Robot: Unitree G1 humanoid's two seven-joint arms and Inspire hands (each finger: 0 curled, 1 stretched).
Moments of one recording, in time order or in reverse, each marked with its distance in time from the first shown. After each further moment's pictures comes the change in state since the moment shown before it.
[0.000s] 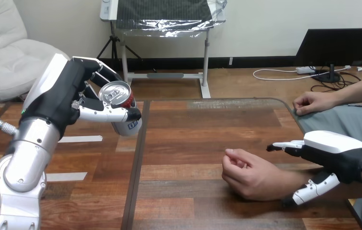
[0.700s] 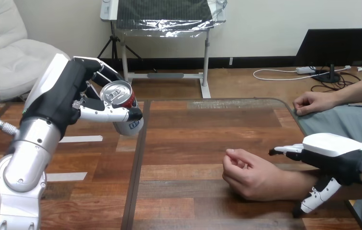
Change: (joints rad) left arm 0.000 -0.001 0.002 0.000 -0.019 -0.003 0.000; right arm -0.027 -0.009 0.061 0.018 -0.060 0.013 -0.040
